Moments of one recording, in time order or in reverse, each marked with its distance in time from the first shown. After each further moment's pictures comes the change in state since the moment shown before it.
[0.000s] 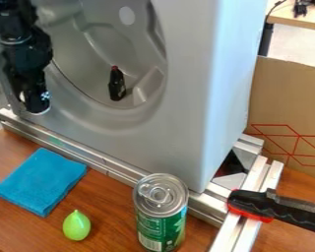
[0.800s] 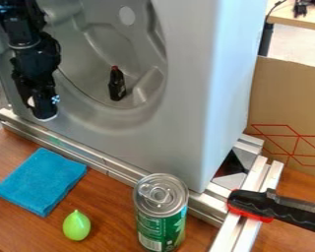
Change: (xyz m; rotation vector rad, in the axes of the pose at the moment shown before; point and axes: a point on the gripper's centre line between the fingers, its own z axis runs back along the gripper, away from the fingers) arm 0.016 -0.022 -0.006 -0.059 -0.001 0.018
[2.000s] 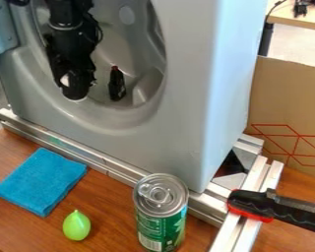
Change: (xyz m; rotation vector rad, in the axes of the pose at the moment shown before) arm 0.028 -0.018 0.031 0.161 -0.015 0.033
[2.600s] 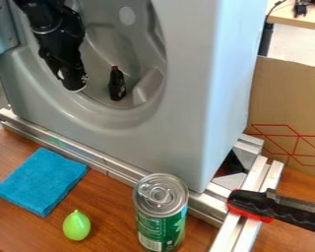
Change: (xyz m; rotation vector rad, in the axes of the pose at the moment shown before) arm 0.006 0.018 -0.002 -0.004 -0.258 -0.011
